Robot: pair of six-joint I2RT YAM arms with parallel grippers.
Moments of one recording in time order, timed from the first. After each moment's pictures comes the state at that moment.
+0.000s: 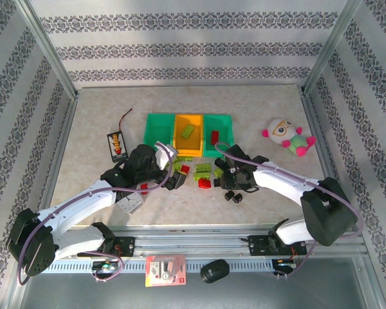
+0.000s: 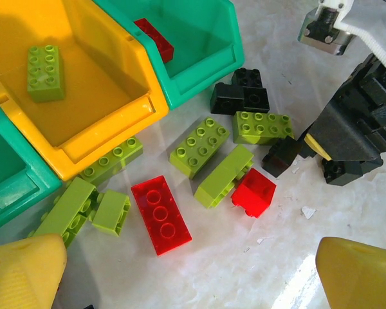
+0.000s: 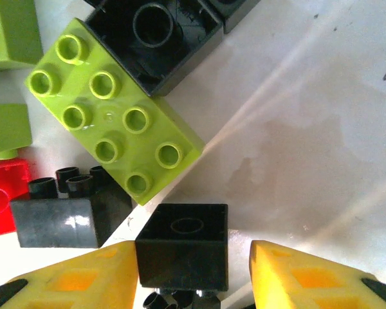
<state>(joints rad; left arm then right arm) -0.65 1.11 0.70 -0.21 0.16 -0.05 0.57 1.41 0.75 -0.63 -0.01 0.57</state>
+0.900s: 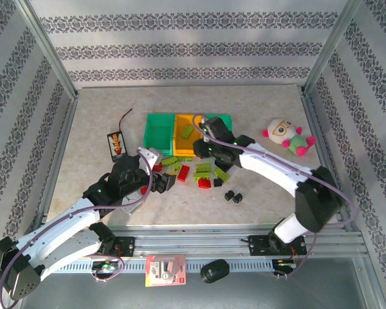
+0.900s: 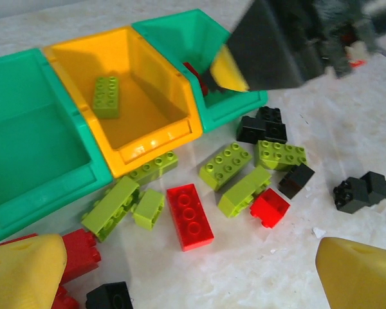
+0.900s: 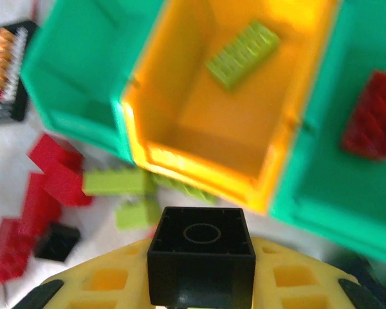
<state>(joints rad) -0.66 0.83 0.57 -0.21 0.02 -0.13 0.68 1.59 1.18 -0.41 -0.01 0.45</state>
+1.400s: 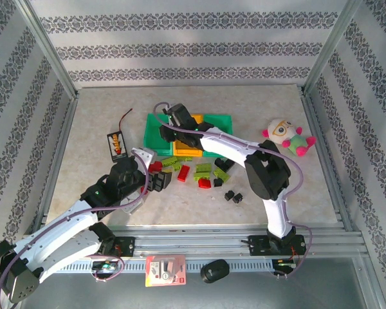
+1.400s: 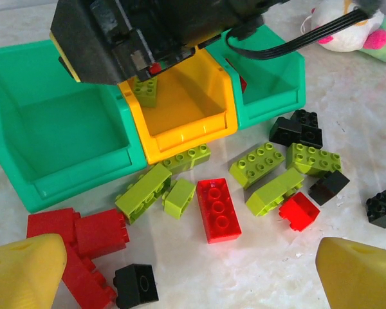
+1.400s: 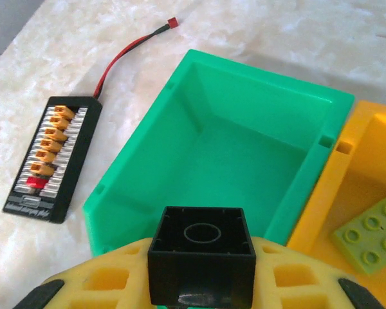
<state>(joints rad) -0.66 0.80 0.56 -0.26 -0.08 -0.19 0.75 2.06 1.63 -0.25 0.01 0.37</state>
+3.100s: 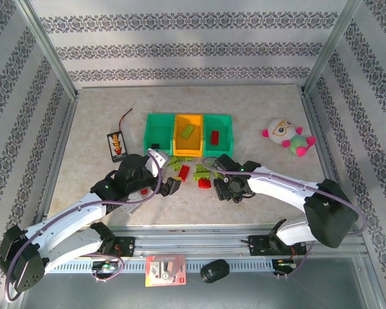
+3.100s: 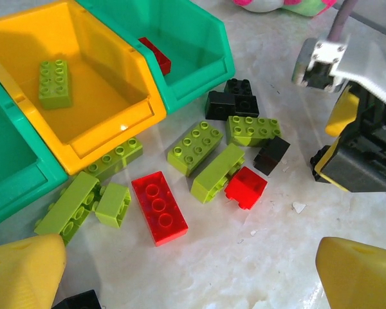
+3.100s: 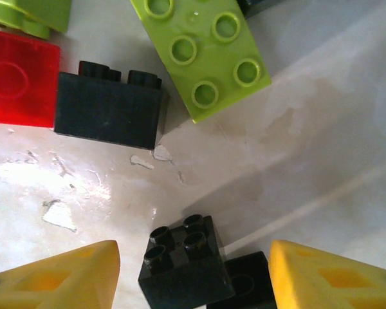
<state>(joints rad) -0.66 0.94 0.56 -0.16 0.15 -0.05 0.74 1.40 0.77 -0.75 0.10 0.45</state>
